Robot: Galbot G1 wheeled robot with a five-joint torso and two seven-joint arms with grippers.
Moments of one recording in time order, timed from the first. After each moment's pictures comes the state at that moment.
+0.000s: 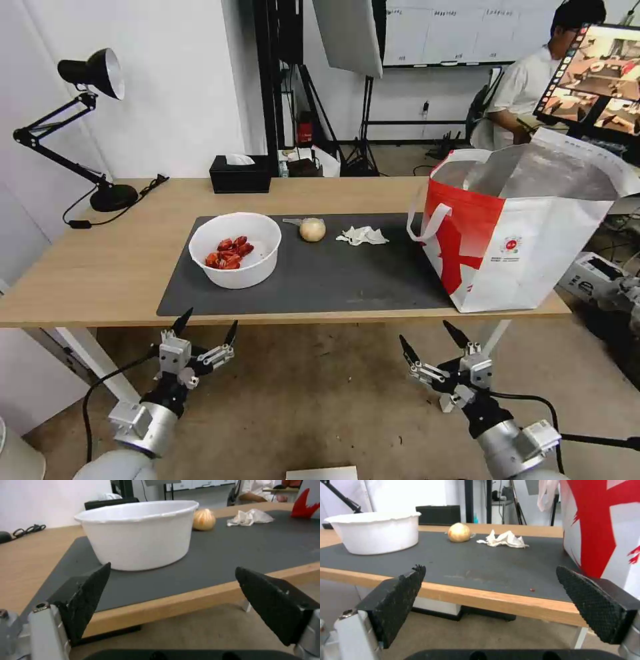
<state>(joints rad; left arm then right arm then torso) 1.71 -1.17 -0.62 -2.13 -0.28 -0.07 0.10 -1.81 1.22 0.59 2.19 0.32 0.13 -0.17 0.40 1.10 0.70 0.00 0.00</state>
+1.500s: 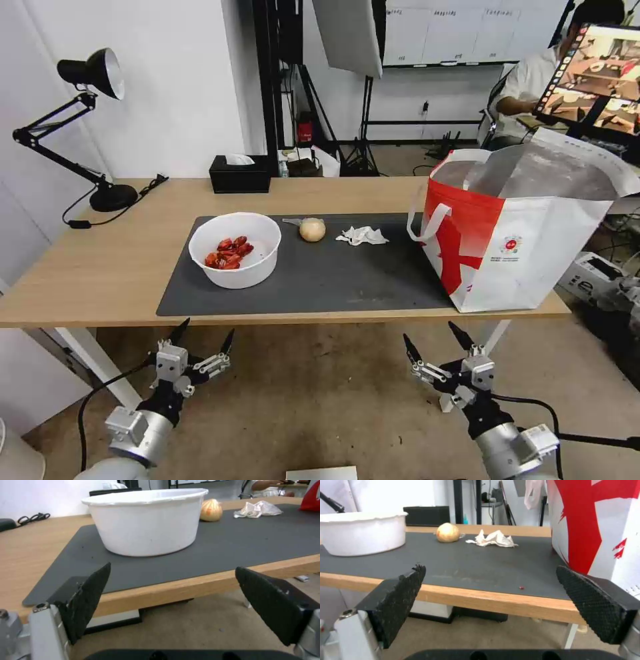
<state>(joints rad) 1.73 -1.18 -0.63 -2.10 -0.30 -0.08 0.10 -1.78 1.24 0.56 2.16 0.30 0.15 -0.12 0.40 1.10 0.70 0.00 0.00</state>
